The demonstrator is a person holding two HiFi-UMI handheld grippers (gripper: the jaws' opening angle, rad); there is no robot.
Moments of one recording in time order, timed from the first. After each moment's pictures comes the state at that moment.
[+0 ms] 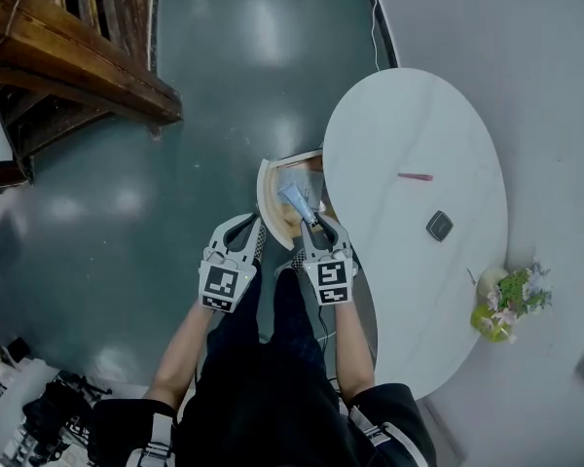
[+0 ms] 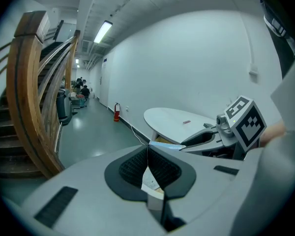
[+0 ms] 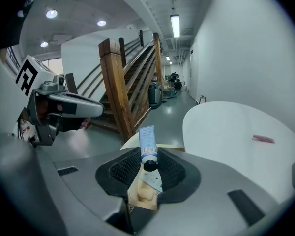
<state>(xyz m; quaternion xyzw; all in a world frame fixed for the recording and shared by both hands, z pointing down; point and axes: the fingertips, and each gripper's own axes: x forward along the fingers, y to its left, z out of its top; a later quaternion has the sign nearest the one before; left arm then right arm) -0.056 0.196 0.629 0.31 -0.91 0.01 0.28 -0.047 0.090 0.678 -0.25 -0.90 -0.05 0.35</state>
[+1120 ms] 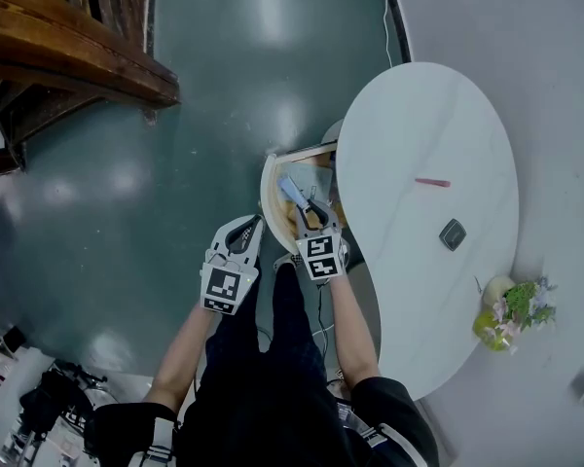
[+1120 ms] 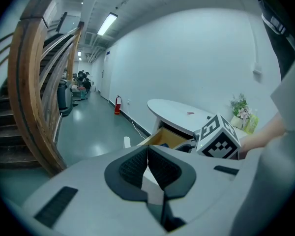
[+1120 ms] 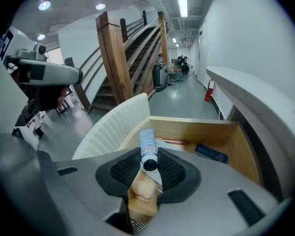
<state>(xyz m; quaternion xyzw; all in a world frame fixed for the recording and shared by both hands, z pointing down) -0.058 0.205 0.690 0.31 -0.90 -0.01 0.31 -0.064 0.110 0.811 -0.27 -0.85 -0.08 0.43</state>
